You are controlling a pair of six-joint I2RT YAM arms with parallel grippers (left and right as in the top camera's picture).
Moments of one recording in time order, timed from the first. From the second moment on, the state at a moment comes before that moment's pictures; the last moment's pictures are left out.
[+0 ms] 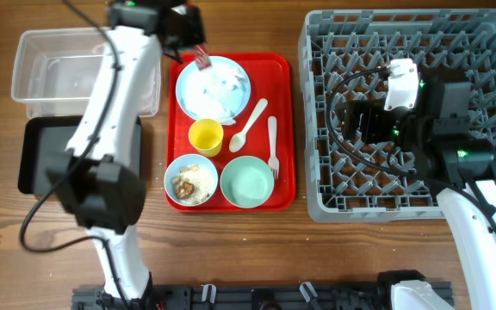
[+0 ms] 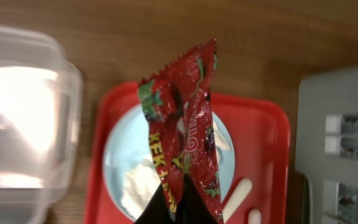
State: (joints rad) left arm -0.21 2.07 2.13 -1.06 0.00 -0.37; right arm 0.06 1.20 1.10 -0.70 -0.29 0.06
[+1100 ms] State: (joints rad) left arm -0.05 2.10 2.14 -1.21 0.02 -0.34; right arm 0.06 1.20 1.10 -0.70 -0.29 0.06
